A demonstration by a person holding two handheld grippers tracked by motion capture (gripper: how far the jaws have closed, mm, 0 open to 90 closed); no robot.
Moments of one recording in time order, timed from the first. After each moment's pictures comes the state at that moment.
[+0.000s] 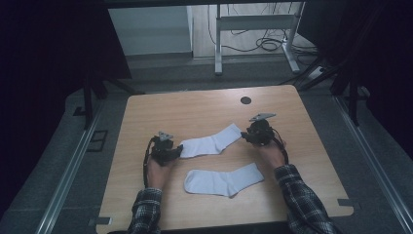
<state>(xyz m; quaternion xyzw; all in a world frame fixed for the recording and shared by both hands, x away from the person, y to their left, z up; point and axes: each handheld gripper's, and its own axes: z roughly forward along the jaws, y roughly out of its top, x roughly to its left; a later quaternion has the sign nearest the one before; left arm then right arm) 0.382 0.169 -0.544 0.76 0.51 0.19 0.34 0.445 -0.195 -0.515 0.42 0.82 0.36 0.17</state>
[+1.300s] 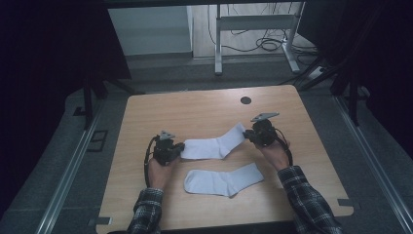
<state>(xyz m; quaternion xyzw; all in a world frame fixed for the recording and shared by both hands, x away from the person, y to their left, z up) 0.372 0.160 -0.524 0.77 0.49 0.14 0.39 0.425 -0.201 -0.489 0.40 0.83 0.37 0.15</state>
